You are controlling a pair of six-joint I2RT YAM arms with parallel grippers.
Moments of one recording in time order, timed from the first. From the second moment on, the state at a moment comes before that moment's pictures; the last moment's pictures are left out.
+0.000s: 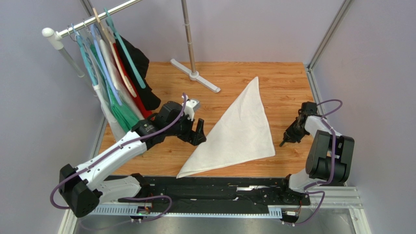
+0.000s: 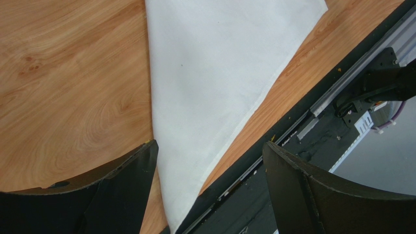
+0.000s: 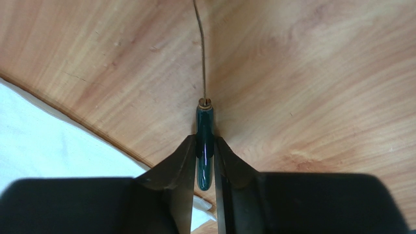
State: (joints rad) left arm -0.74 1.11 0.93 -0.53 0.20 -0.31; right arm -0.27 1.51 0.80 -0.56 -0.03 0.54
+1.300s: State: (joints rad) left arm -0.46 1.04 1.01 -0.65 0.26 -0.14; right arm 0.49 1.87 1.40 -0.82 -0.03 0.68
